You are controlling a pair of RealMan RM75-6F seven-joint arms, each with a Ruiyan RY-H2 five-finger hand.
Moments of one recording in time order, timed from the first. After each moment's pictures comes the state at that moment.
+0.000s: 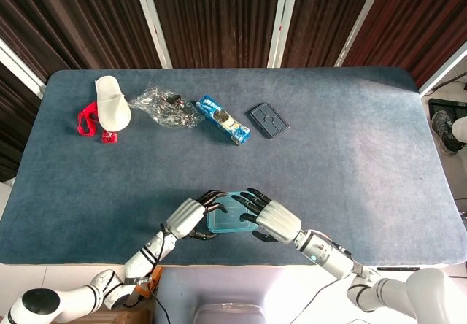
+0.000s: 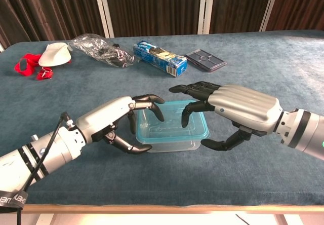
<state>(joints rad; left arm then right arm) -0.72 -1.93 0.03 -0.91 1.64 1.14 -0.51 0.66 -1.75 -0.09 -1.00 -1.81 1.28 0.20</state>
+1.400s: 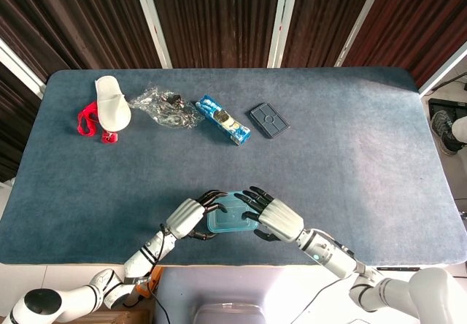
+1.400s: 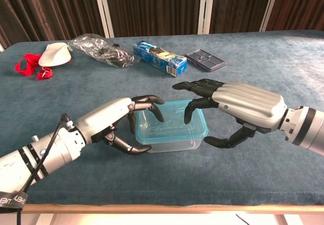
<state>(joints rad) -0.72 -1.94 0.04 -0.88 1.65 1.14 -0.51 0.66 -1.73 -0.09 -1.01 -1.80 1.28 0.20</state>
